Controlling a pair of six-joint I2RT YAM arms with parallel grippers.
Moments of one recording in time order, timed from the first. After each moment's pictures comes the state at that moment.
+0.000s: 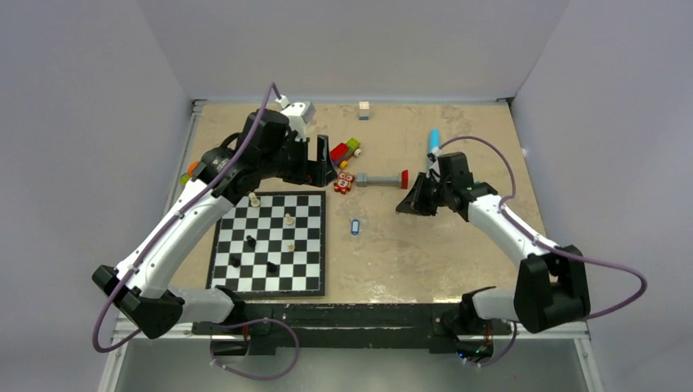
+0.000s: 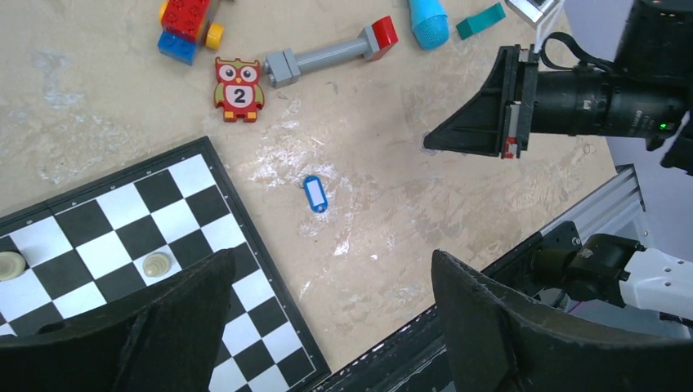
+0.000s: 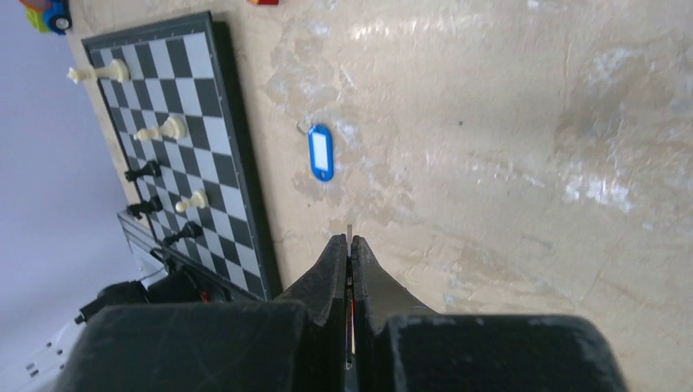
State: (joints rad) left arm -0.61 1.31 1.52 -0.86 0.11 -0.41; right arm 0.28 1.29 0.84 -0.44 -0.41 0.65
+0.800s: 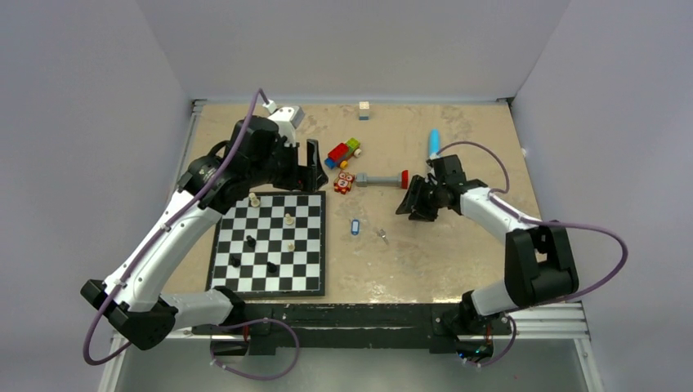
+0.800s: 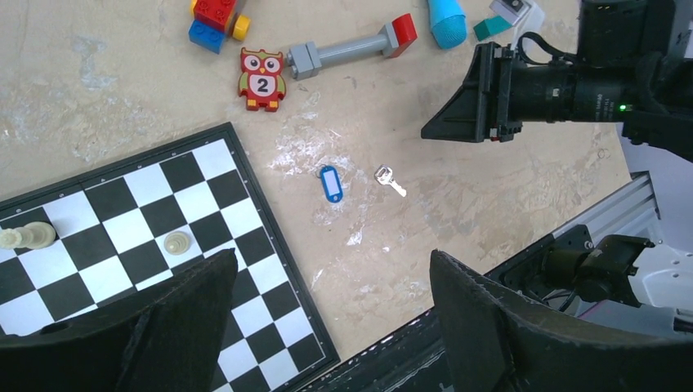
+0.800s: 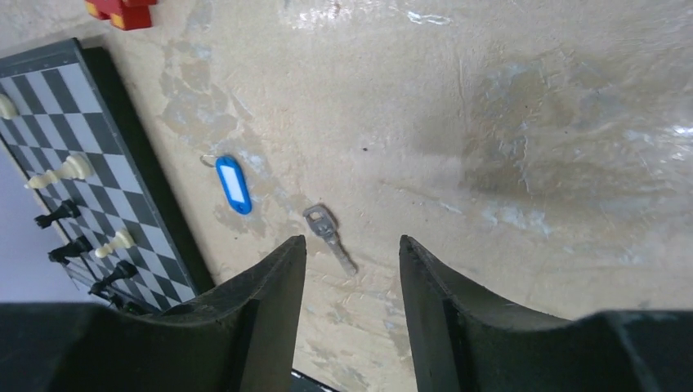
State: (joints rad) left arm -0.61 1.22 1.49 -0.91 0.04 -0.42; right arm 0.25 1.49 0.82 -0.36 -0.34 0.62
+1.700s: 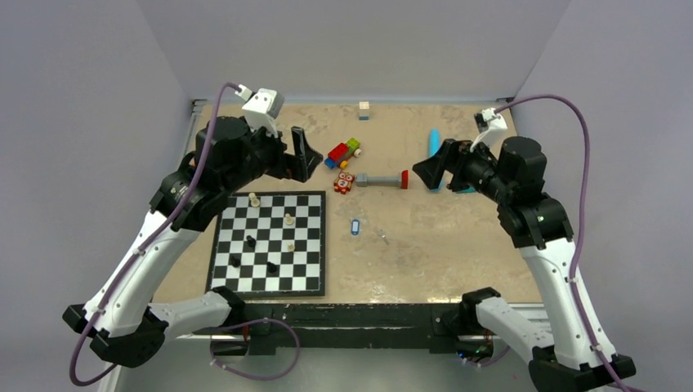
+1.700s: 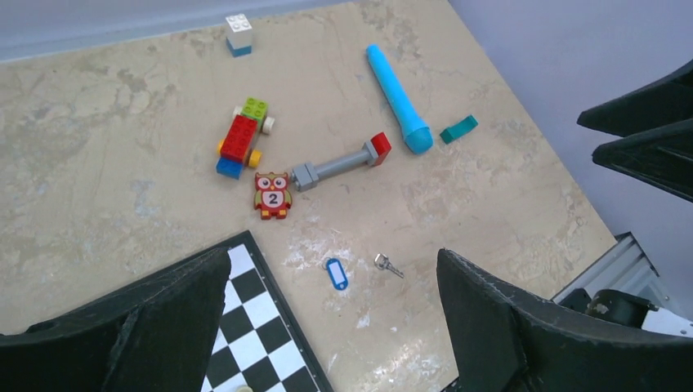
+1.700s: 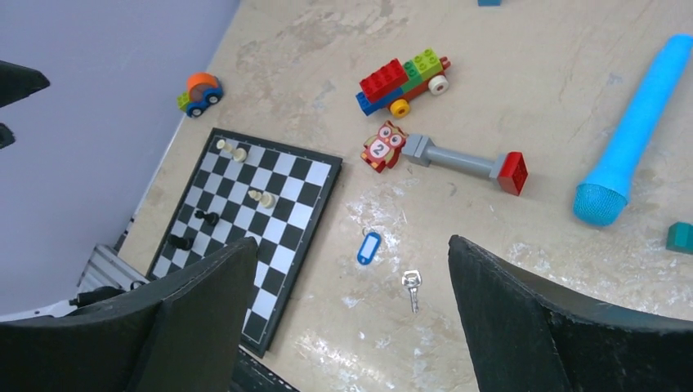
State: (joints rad) left arm -0.61 1.12 1.51 -0.73 0.00 -0.32; right arm 0.25 0.92 1.22 -0.64 -0.31 0.36
